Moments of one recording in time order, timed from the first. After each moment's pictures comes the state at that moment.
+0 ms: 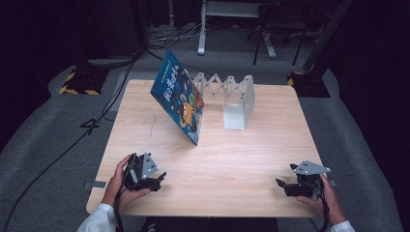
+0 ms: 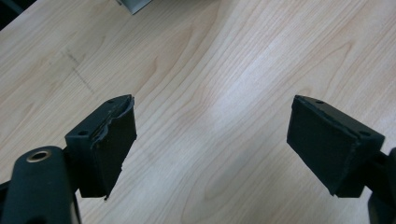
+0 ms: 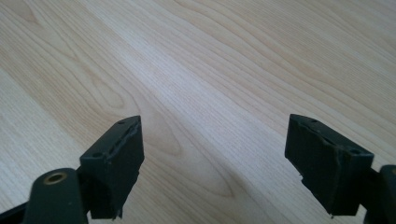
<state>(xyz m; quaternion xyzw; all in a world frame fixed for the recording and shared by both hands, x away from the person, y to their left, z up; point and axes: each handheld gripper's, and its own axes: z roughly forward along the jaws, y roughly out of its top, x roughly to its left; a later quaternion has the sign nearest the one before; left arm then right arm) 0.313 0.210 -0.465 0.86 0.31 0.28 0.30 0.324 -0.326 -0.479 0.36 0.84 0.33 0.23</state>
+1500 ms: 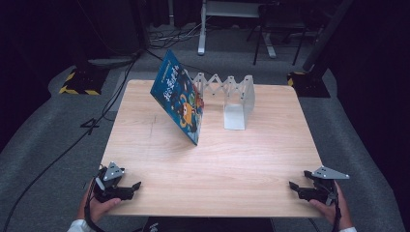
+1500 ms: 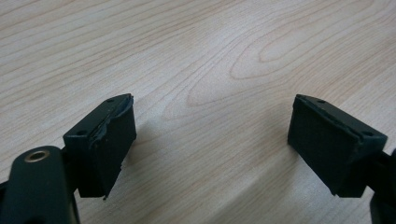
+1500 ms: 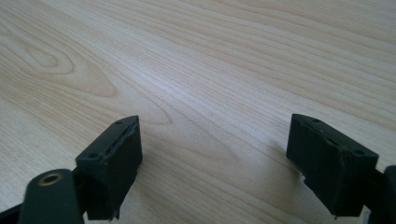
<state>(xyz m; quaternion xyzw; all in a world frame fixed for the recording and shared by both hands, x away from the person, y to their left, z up) 0.298 0.292 -0.506 0.82 0.44 0.17 0.33 0.317 -0.377 -0.505 0.45 0.80 0.35 0.20</state>
